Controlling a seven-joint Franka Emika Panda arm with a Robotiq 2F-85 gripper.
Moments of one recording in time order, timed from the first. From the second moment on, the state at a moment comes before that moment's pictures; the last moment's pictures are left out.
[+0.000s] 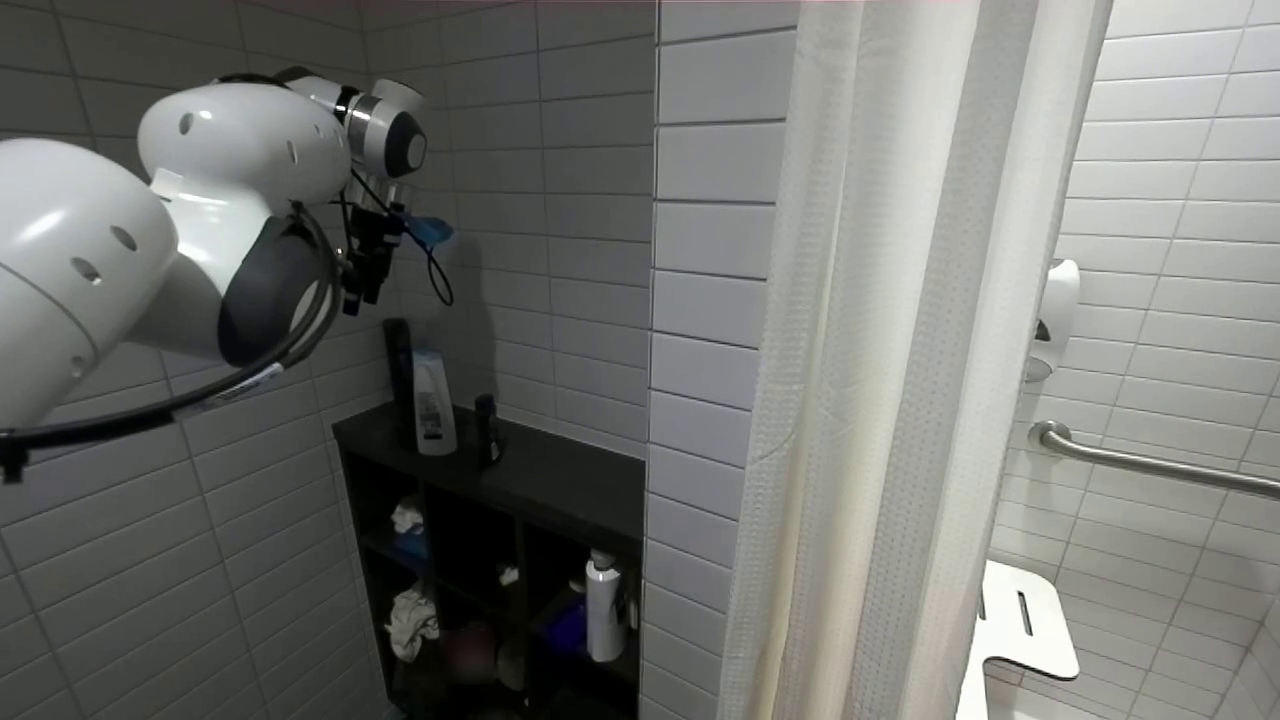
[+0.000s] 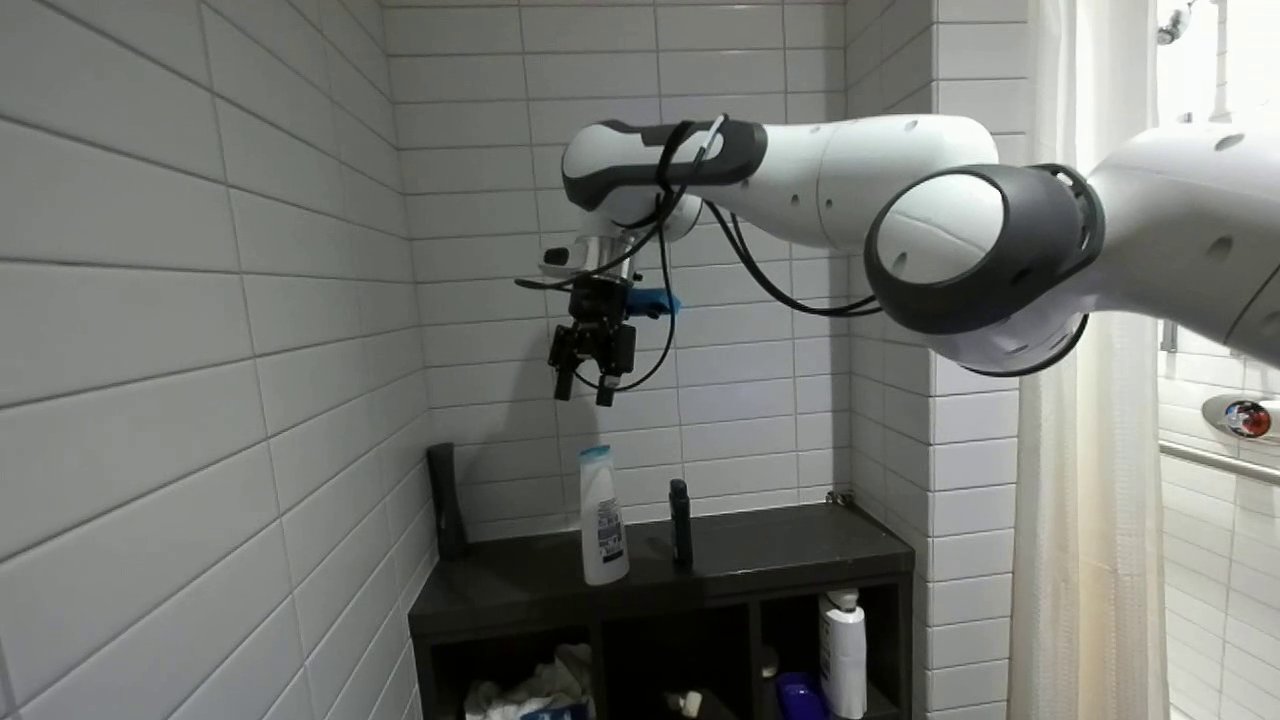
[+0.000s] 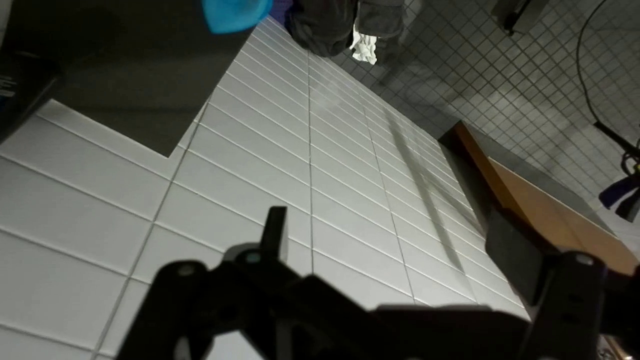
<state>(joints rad) 0.09 1.07 0.41 -0.40 -0.04 1.41 -1.58</state>
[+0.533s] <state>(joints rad) 0.09 1.06 0.41 -0.41 -0.05 1.40 -1.58</state>
